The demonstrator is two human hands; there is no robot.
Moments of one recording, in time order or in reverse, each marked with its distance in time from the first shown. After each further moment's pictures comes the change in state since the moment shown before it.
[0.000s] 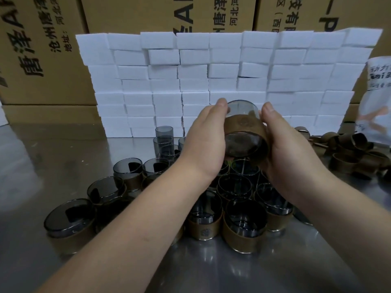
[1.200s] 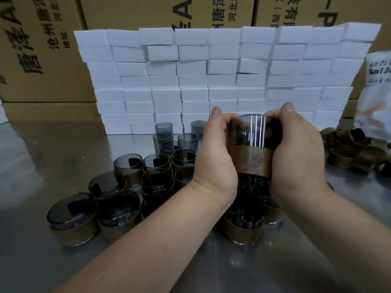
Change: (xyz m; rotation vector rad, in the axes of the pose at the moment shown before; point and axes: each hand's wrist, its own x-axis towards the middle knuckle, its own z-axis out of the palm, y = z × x) left_hand -0.032 -0.012 0.025 -0.623 -0.080 -0.064; right_hand -0.017 0.005 0.009 0.057 0.408 -0.348
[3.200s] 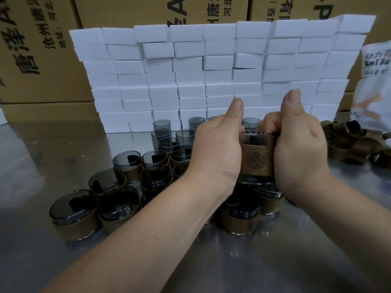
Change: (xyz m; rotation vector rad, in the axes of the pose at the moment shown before) left_hand -0.005 0.010 0.008 0.421 0.156 0.037; right_hand 0.000 -0.009 -0.012 -0.084 -0.243 -0.046
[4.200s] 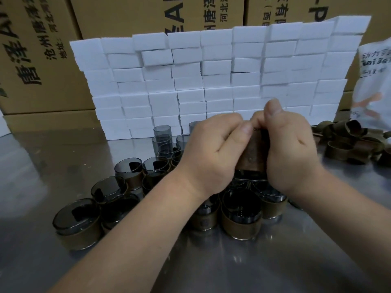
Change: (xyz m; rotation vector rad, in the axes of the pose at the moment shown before) left_hand 0.014 0.003 -0.027 0.478 -0.364 0.637; right_hand 0.005 0.006 0.002 -0.054 -0.136 -0.175
